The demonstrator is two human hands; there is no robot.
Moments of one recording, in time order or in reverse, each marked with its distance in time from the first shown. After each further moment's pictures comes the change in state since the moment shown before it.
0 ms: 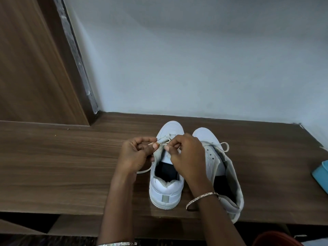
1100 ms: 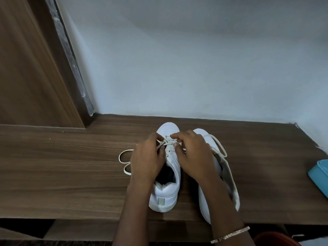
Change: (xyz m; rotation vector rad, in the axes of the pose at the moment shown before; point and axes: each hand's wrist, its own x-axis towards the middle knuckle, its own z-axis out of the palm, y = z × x) left_hand -0.001 -0.004 0.041 0.881 0.150 0.450; right_hand 0.006 0.015 -0.028 -0.162 -0.112 -0.099
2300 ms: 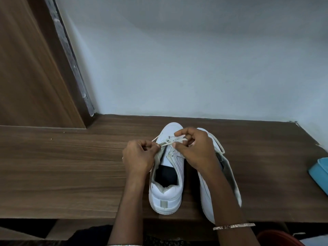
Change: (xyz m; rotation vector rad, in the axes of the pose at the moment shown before) left_hand 0.003 -0.010 -0.007 -0.306 0.078 -0.425; right_hand 0.010 0.004 -0.003 0.553 0.035 0.223
